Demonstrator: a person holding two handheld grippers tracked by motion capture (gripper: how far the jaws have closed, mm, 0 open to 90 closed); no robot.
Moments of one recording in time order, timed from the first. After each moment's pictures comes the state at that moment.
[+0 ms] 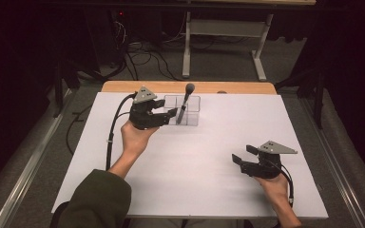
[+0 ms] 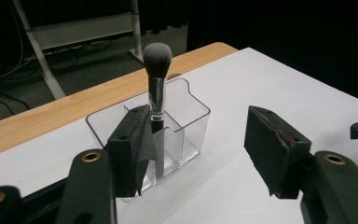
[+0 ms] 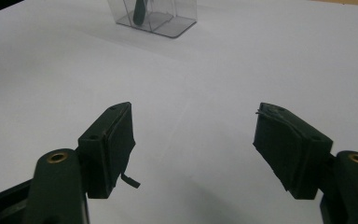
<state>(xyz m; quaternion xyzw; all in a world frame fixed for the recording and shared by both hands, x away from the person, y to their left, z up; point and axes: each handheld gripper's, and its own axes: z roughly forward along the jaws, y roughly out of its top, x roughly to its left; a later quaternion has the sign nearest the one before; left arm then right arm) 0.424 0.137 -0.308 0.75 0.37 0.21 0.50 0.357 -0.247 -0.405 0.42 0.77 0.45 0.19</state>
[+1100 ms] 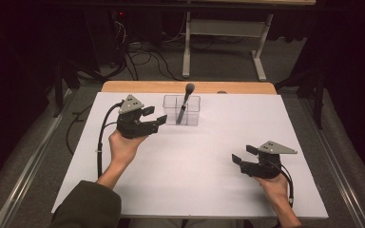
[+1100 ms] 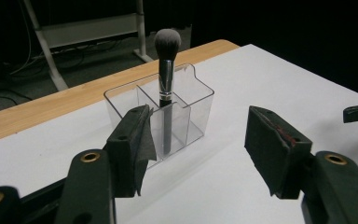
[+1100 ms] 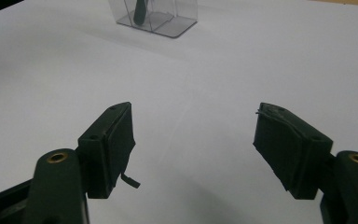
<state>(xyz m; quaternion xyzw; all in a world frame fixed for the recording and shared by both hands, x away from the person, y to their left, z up) 0.397 0.164 -0.313 0.74 0.38 0.21 0.51 0.357 -0.247 -0.405 0.42 0.77 0.45 0.19</state>
